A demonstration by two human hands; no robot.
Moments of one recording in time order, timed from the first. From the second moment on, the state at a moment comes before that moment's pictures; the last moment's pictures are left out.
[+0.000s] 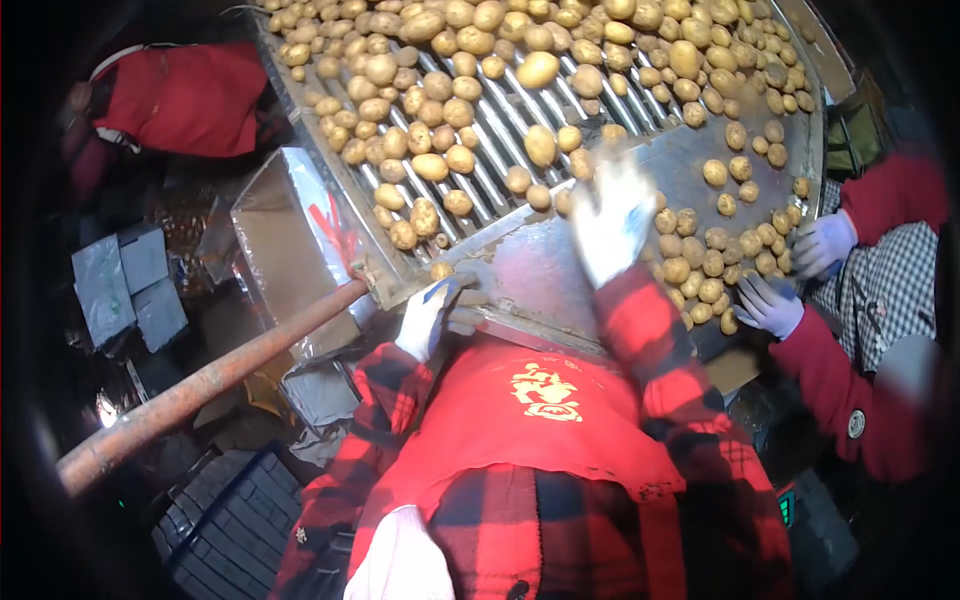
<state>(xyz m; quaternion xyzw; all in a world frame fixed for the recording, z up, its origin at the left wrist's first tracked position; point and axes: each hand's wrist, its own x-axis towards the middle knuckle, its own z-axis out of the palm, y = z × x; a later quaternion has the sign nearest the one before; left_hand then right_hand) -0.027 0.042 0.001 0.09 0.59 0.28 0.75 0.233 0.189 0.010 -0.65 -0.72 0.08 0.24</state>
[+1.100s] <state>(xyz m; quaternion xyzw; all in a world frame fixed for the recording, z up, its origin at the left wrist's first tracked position) -0.033 0.019 0.002 -0.16 0.39 0.44 0.79 0.158 0.192 0.032 -0.43 -0.78 0.41 0.19</state>
